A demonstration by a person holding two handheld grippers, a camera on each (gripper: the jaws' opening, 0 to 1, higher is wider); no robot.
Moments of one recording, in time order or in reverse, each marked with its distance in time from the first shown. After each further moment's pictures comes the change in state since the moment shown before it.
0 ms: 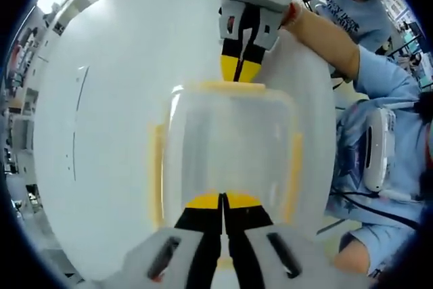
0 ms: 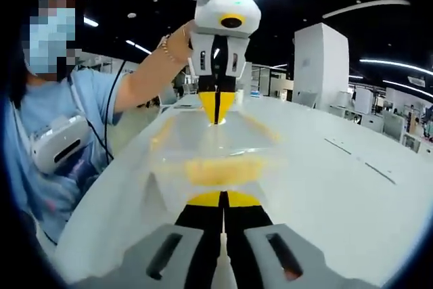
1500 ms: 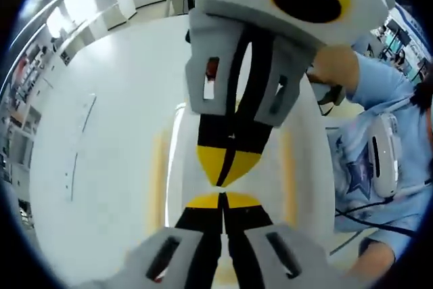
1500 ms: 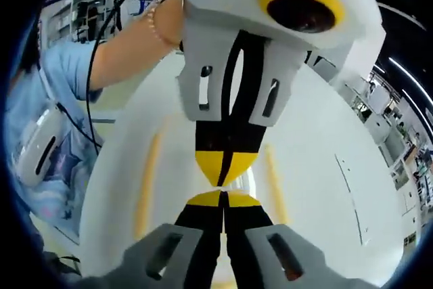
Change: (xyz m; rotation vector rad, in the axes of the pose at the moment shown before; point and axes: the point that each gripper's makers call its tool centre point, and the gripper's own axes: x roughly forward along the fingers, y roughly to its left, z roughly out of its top) left arm 0.000 0.001 0.003 0.082 -0.363 -0.043; right arm 0.088 0.014 0.054 -0.240 0.521 0.006
